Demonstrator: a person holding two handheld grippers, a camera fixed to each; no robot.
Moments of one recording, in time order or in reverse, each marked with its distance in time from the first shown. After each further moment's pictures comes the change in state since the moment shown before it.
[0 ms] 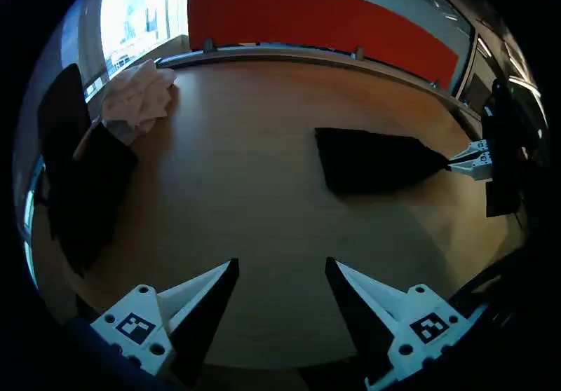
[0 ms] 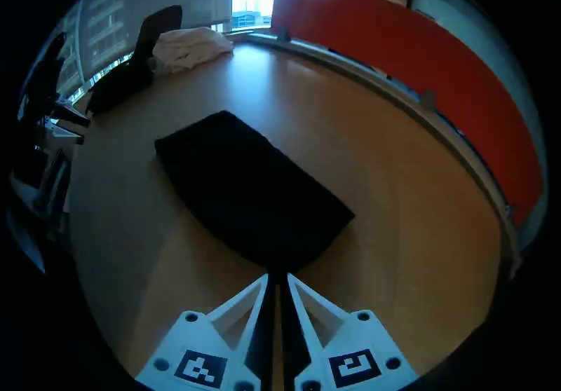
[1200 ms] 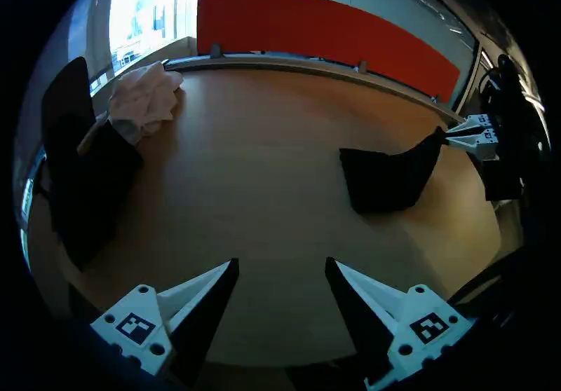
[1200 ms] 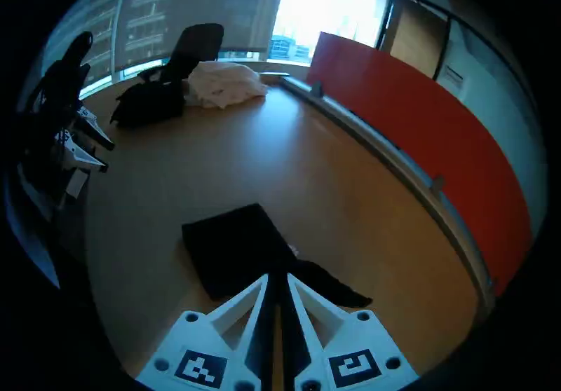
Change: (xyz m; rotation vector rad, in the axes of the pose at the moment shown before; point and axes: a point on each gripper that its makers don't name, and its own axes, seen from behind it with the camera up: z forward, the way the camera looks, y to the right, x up) left arm 0.011 0.002 -0.016 -0.012 0.041 -0.049; right arm 0.123 -0.029 -0.025 0.034 0.159 -0.222
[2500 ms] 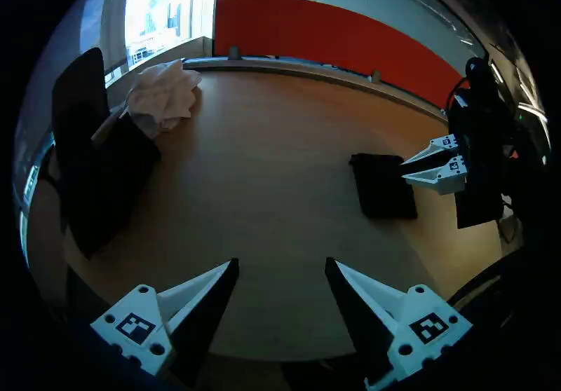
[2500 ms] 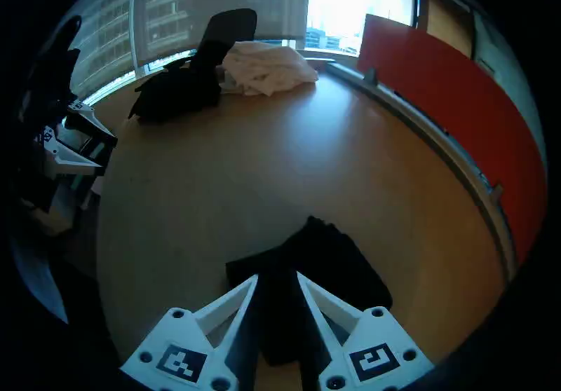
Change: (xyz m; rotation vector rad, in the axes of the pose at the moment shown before) left arm -0.003 -0.017 -0.015 0.040 0.022 -0.056; right arm 0.024 -0.088 0.094 0.191 -0.047 0.013
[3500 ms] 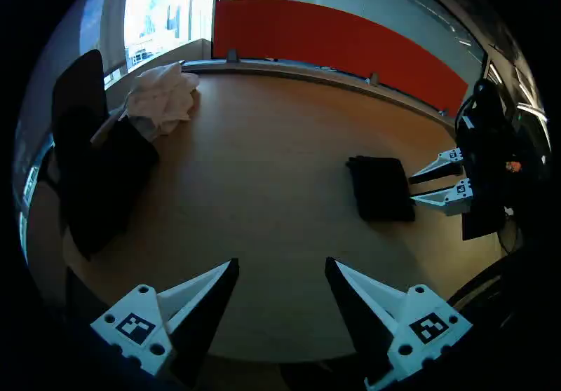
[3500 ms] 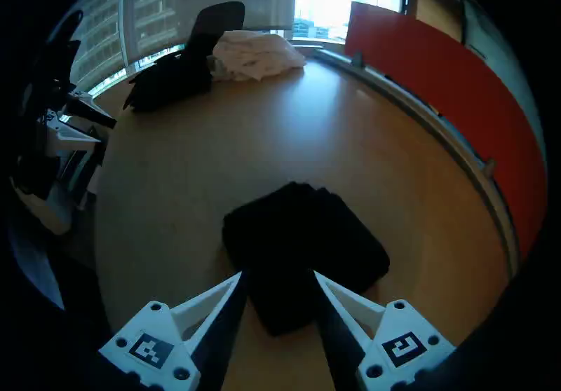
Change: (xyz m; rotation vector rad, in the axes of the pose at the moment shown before) left arm 0.003 0.003 -0.001 -0.007 0.012 0.004; right arm -0.047 0.001 -0.019 -0.036 -0.052 0.057
